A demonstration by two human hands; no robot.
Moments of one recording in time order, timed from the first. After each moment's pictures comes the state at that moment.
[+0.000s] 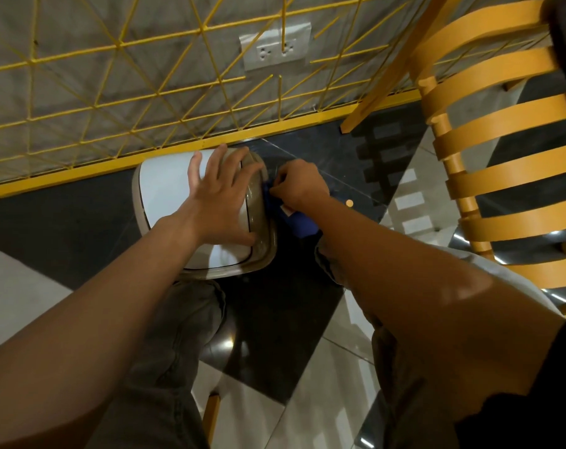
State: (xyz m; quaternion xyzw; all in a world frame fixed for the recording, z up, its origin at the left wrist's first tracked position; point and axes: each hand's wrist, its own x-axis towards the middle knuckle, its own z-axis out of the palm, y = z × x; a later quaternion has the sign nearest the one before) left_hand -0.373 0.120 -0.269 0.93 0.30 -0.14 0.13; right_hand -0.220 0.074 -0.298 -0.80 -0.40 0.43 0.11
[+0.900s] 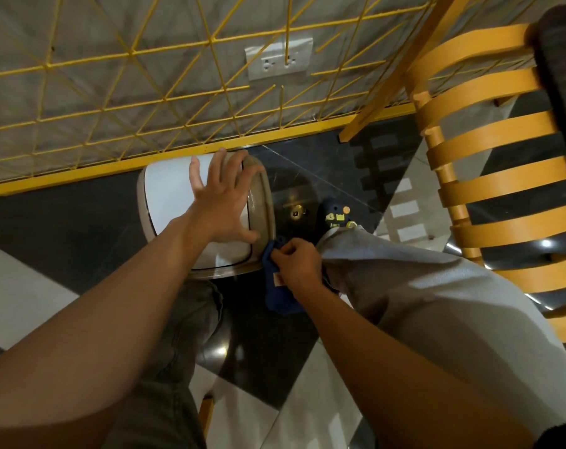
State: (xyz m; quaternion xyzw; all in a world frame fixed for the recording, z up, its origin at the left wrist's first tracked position) left_hand -0.365 0.115 -0.257 0.90 0.35 -0.20 0.15; right_hand -0.287 -0.019 -0.301 -0.82 -0.12 0.50 0.24
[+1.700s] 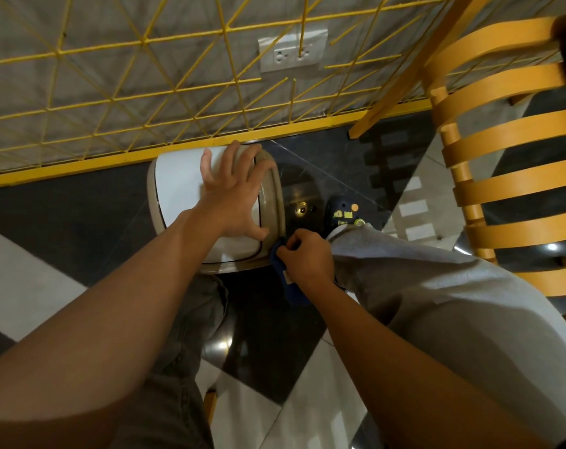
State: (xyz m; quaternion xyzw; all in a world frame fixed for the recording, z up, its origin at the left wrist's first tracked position) left_hand -0.366 0.117 -0.260 0.91 0.34 -0.20 0.13; right_hand -0.285 -0.018 -0.300 -0.84 -0.25 0.45 0.18
